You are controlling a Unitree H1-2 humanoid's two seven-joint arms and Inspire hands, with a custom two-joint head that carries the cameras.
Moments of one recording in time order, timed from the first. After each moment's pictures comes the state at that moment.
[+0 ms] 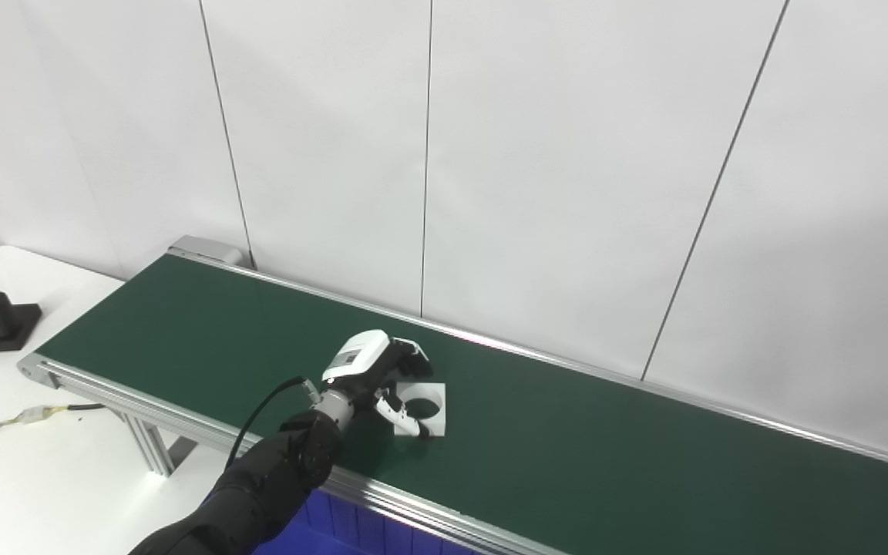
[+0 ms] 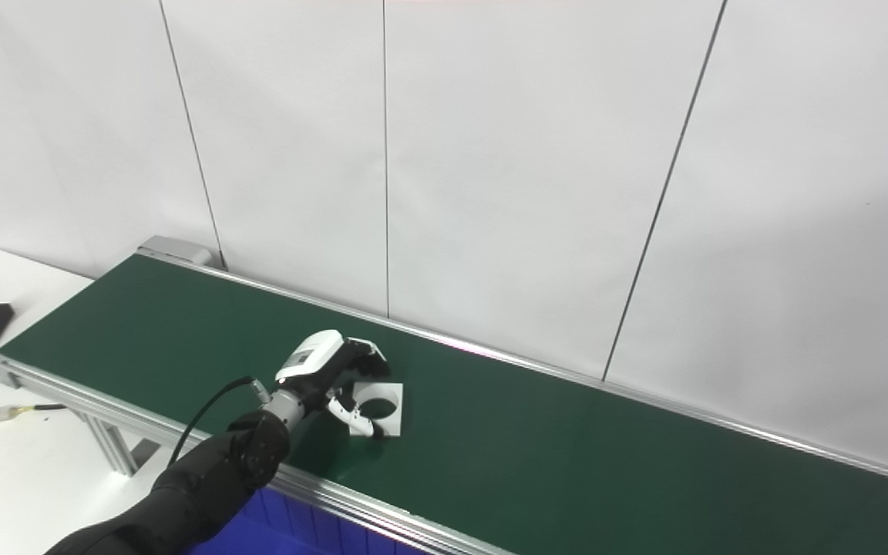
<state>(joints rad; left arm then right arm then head) -0.58 0.36 -0.21 0.98 0.51 -0.37 0.30 0.11 -0.13 0.40 0.35 -0.19 -0.42 -0.41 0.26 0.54</state>
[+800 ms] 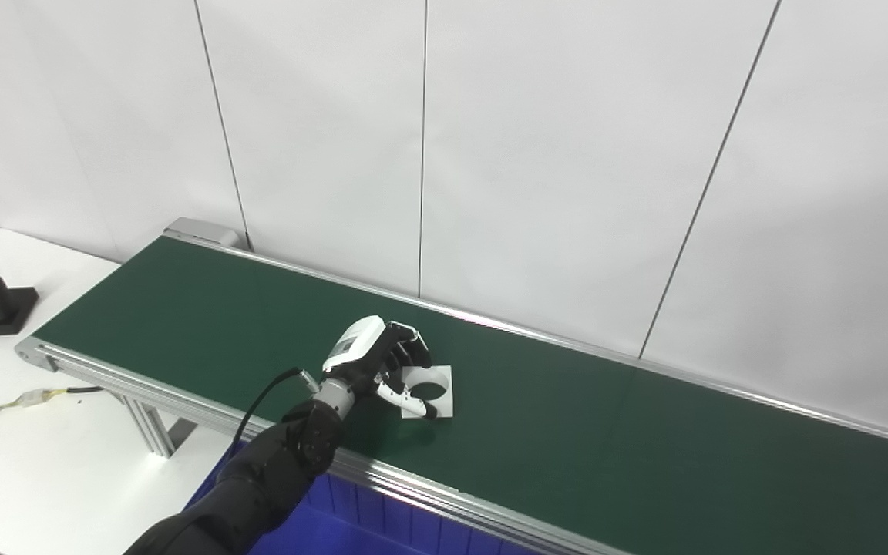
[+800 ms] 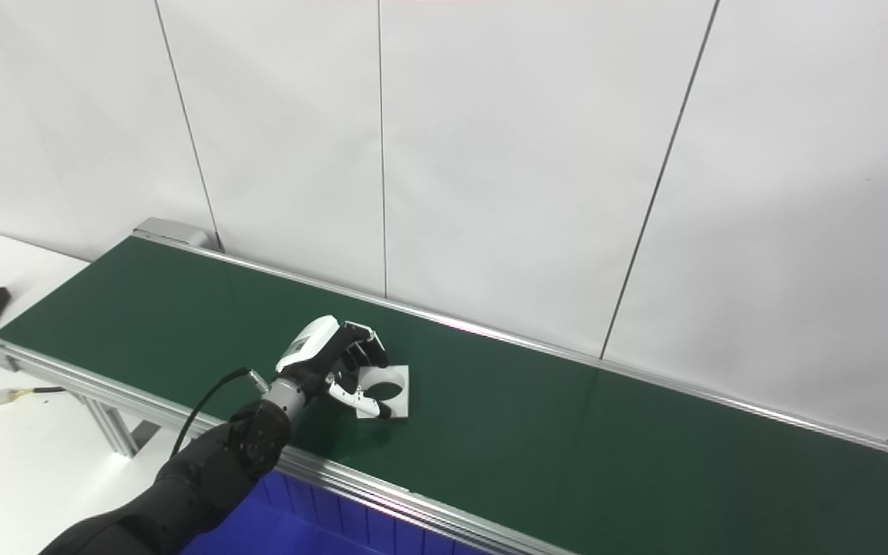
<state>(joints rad) -0.56 0.35 -0.20 0.96 0.46 -0.40 0.29 0.12 -0.12 0.40 0.34 -0.21 -0.42 -0.41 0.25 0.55</state>
